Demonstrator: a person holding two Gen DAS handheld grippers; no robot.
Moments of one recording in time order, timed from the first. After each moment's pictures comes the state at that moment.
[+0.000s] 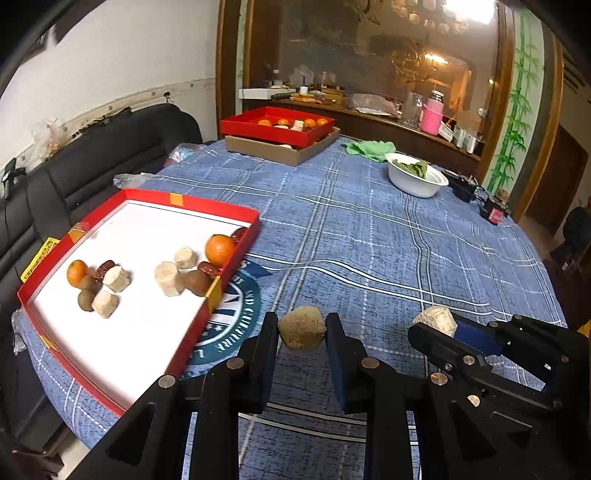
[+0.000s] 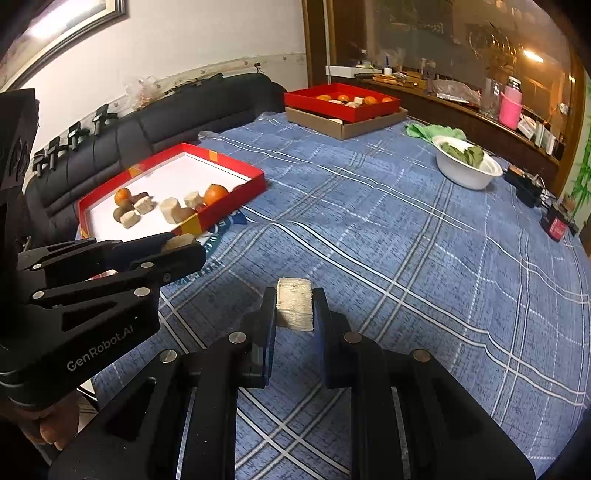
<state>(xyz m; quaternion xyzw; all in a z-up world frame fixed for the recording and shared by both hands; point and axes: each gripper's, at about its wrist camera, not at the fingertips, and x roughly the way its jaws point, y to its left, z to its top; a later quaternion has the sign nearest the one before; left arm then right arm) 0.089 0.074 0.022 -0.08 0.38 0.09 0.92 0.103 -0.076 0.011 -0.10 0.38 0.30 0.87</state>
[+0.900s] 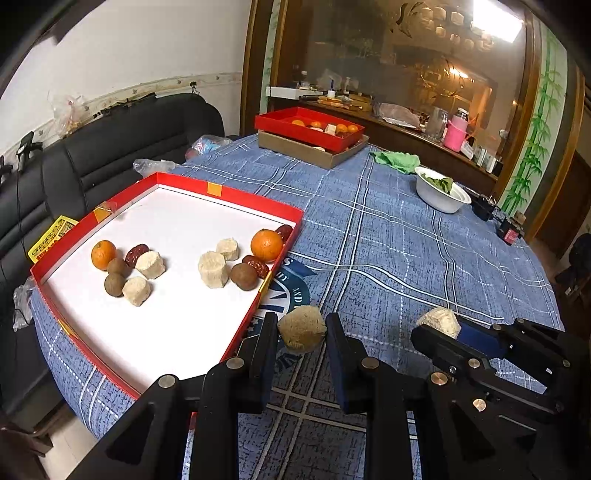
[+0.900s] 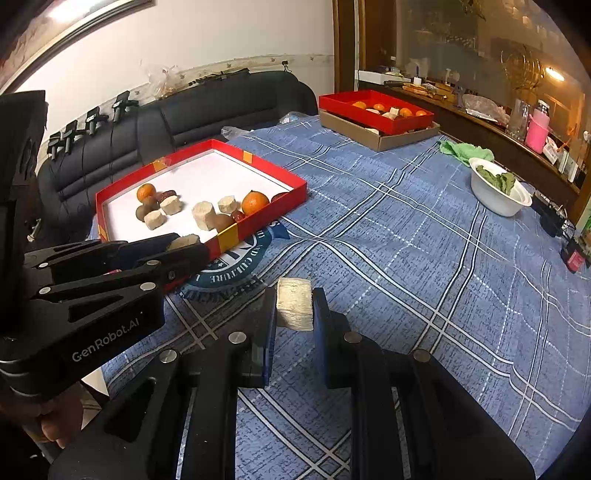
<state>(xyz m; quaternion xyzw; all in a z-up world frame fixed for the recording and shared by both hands) 0.073 0.114 0.019 -0.11 0.37 0.11 0.92 0.096 -0.035 0.017 -0.13 0.37 0.33 0.86</state>
